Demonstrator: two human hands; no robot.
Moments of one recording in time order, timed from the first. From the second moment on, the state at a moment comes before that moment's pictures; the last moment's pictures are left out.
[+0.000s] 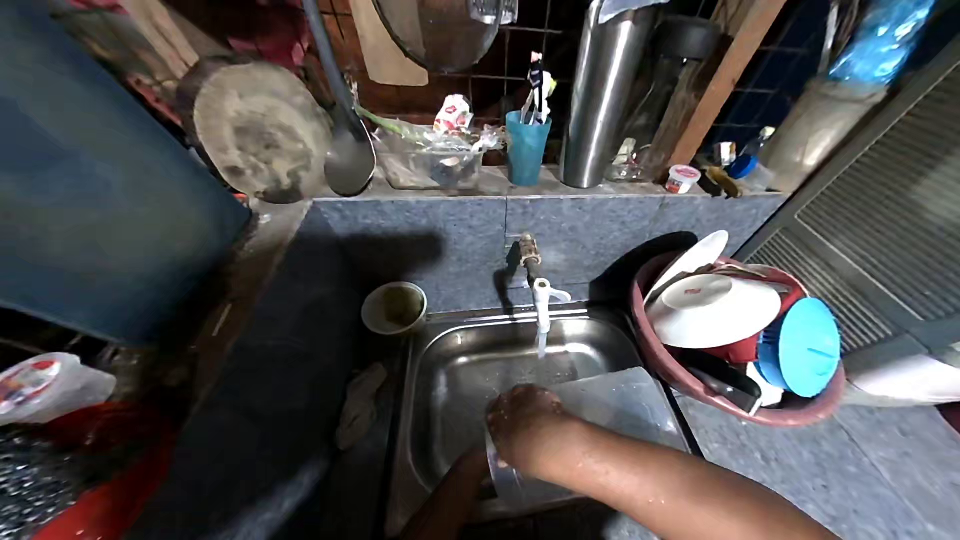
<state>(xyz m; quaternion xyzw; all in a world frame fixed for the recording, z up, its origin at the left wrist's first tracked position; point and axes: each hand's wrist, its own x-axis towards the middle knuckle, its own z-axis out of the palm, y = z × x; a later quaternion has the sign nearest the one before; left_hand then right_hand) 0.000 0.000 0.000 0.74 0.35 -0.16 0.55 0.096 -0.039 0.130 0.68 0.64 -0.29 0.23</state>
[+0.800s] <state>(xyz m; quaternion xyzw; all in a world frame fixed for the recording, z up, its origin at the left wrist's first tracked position) -0.037 0.048 -0.071 0.73 0.30 -0.11 0.60 0.273 -0.131 -0.022 0.67 0.25 -0.39 -0.58</state>
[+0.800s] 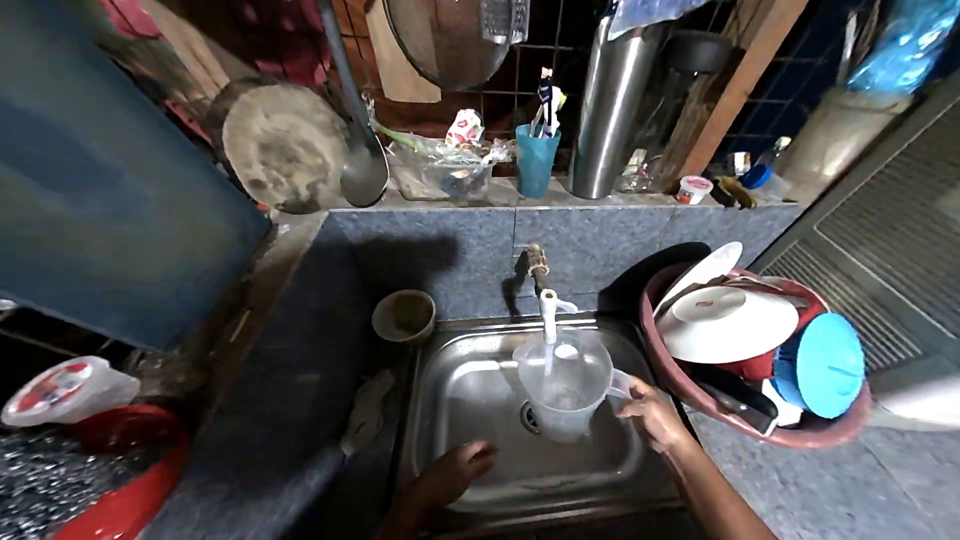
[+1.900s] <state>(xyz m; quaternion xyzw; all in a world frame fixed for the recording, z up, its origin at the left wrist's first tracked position) -0.009 0.057 -0.070 0.80 0.34 -0.15 0.47 0.287 -0.091 -0.058 0.86 0.29 -0.25 -0.32</state>
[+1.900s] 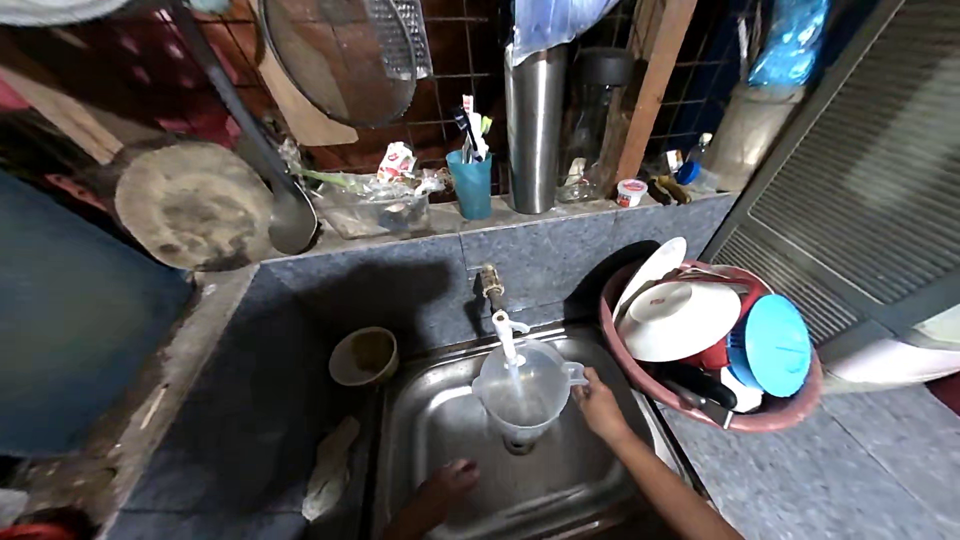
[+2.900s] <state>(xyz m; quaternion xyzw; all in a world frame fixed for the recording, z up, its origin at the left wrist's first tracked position) 0.157 0.087 0.146 0.97 0.16 0.16 -0.02 0.283 -0.091 -0.047 0.88 0.29 -0.24 -0.28</state>
